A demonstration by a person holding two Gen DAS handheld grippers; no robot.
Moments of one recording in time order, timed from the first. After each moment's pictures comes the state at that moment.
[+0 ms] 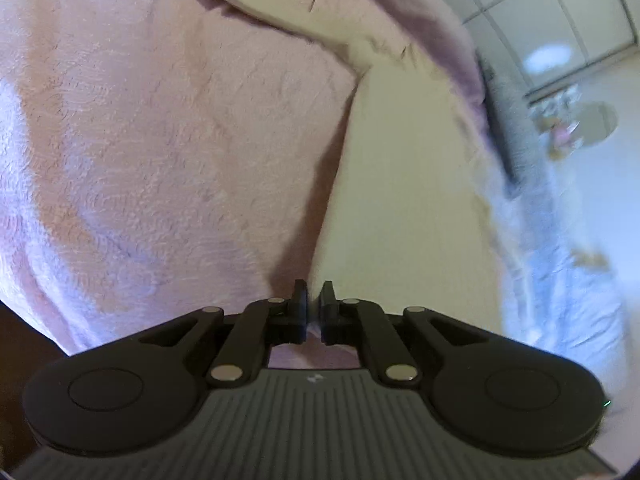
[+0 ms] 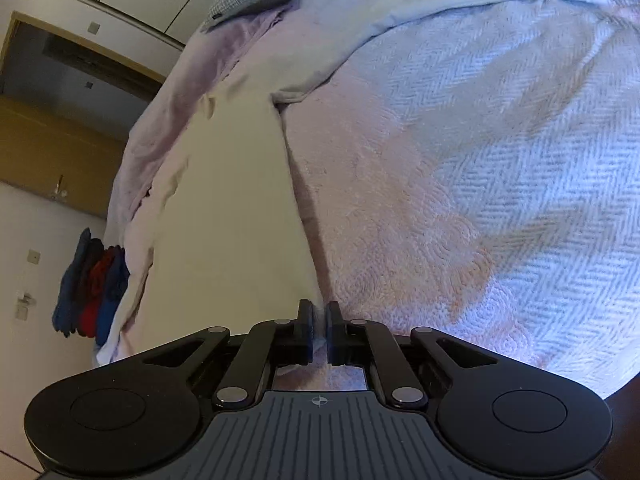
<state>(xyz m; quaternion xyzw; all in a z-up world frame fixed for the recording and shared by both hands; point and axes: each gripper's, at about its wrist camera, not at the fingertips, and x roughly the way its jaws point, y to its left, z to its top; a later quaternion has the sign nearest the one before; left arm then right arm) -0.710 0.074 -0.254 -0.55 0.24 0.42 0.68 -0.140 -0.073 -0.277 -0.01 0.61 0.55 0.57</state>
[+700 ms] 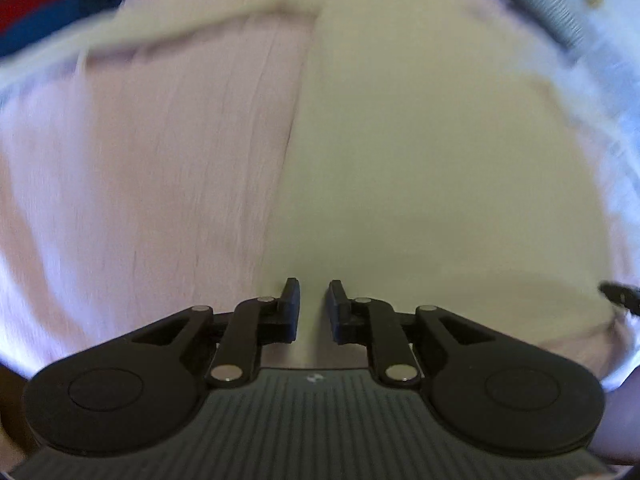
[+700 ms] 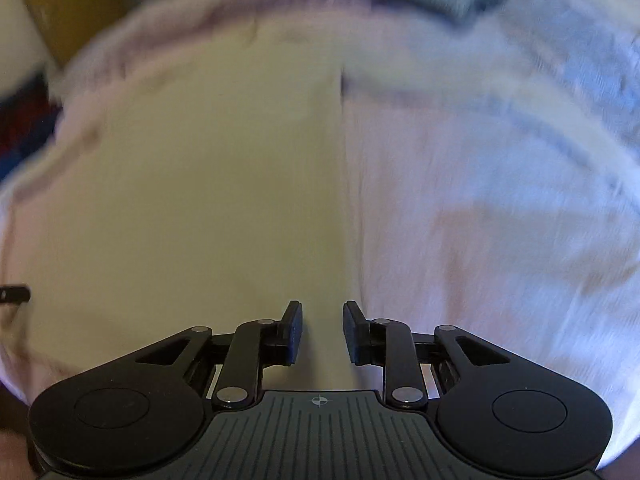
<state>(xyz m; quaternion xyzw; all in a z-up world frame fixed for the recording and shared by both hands) -0.621 0.071 -0.257 -0.37 0.43 0.47 0.68 -0.242 -0.045 -0.283 -0.30 0.45 0.57 0.61</state>
